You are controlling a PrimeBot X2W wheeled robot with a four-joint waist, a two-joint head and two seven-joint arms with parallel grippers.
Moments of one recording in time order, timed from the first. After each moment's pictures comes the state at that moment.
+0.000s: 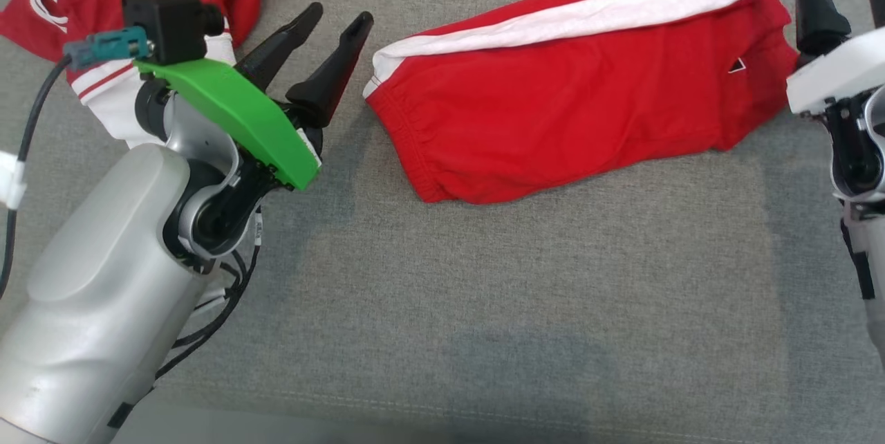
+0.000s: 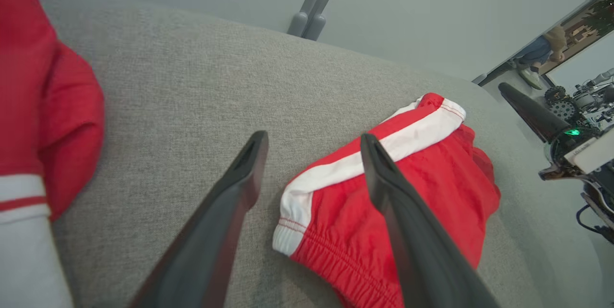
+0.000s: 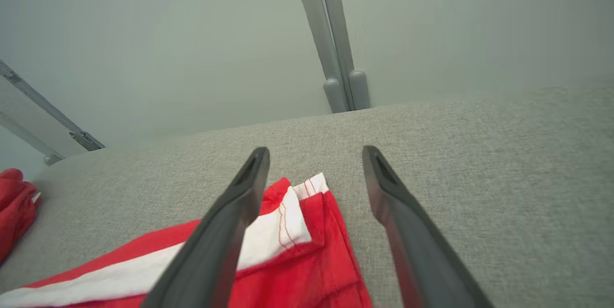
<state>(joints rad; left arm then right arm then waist) -0.81 0.33 -0.73 0.19 -1.14 -0.02 0.08 -0.57 -0.29 0.10 0.17 0.52 -0.07 0.08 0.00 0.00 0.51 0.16</state>
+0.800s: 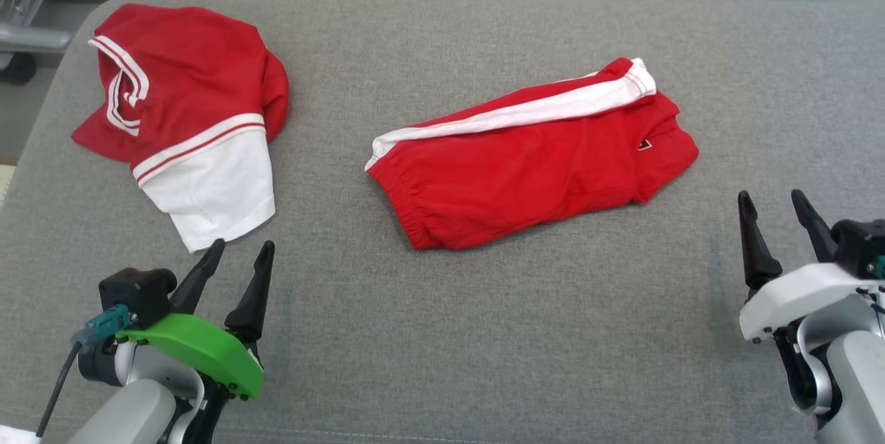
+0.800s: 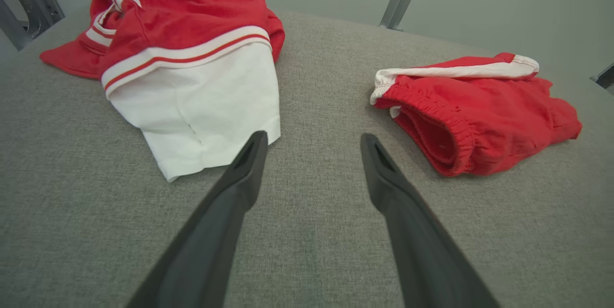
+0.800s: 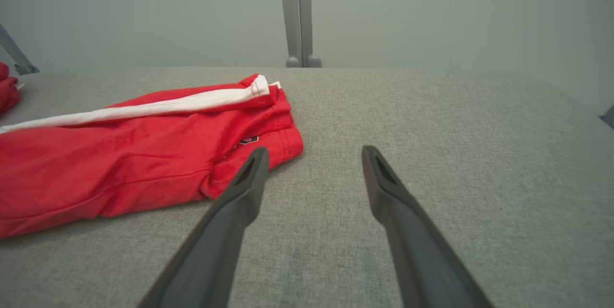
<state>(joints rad) -0.29 0.45 -0.69 0.23 -0.93 0.11 -0.25 -0.10 -0.30 0.18 0.21 0.36 -0.09 -0.14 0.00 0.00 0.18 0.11</state>
